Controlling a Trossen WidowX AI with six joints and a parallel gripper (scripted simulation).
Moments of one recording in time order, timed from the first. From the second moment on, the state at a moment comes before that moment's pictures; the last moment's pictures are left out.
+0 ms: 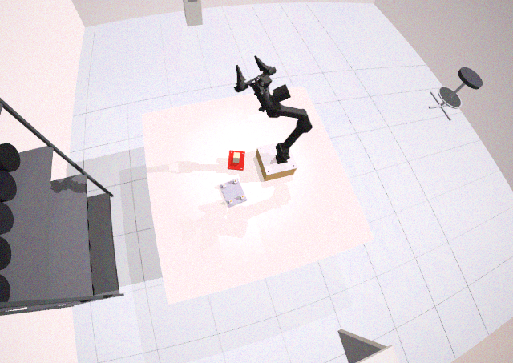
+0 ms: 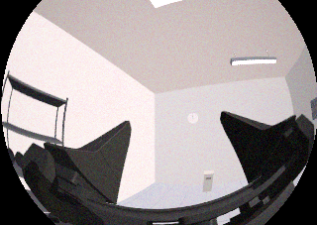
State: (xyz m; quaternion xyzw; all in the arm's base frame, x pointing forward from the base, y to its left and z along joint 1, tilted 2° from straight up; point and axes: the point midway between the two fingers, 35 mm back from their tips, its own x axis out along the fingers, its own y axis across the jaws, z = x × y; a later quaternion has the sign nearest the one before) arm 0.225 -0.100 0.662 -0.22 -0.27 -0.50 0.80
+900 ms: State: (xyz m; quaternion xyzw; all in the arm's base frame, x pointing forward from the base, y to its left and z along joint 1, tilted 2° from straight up) arm 0.412 -0.129 0.283 -0.18 0.29 -0.19 0.92
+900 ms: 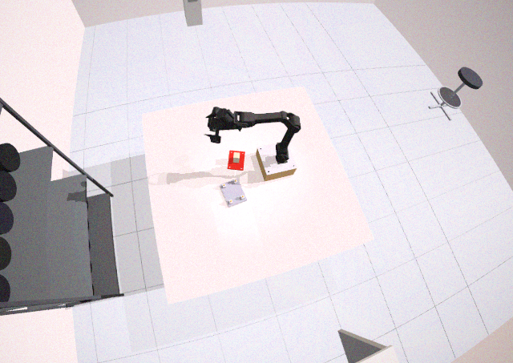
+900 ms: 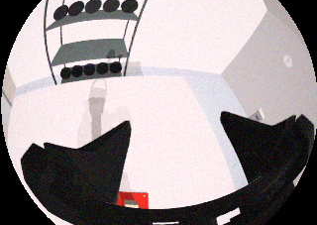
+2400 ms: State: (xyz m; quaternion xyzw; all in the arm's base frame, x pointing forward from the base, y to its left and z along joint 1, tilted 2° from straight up) arm 0.275 -0.095 0.025 0.09 0.69 -0.12 0.71
